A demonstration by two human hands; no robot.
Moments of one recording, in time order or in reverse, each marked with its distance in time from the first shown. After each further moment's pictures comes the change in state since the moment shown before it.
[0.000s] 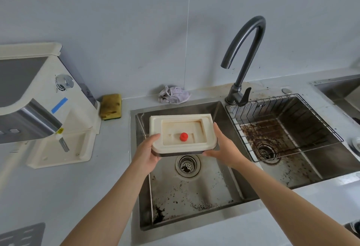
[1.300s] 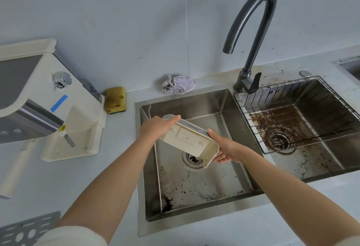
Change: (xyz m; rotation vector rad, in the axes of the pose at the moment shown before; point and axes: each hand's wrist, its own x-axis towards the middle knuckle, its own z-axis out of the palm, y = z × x) left_hand 0.038 0.029 0.039 1.720 0.367 0.037; right_hand 0.027 0.024 0.017 0.297 -0.368 0.631
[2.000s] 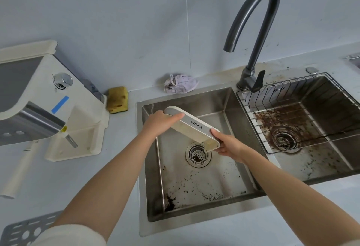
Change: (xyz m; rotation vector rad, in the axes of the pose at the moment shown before) left_hand 0.005 0.004 -0.007 -0.245 -0.029 0.115; right_hand 0.015 0.012 -0.008 0.243 -0.039 -0.176
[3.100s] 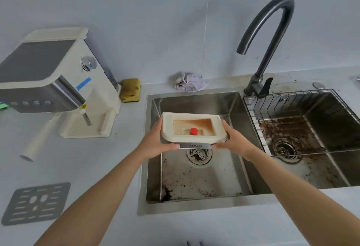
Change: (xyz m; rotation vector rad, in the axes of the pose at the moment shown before) left_hand -0.071 -0.071 0.019 -0.231 -0.017 0.309; right_hand -0.044 -0.016 0.002 -0.376 -0.017 -0.469
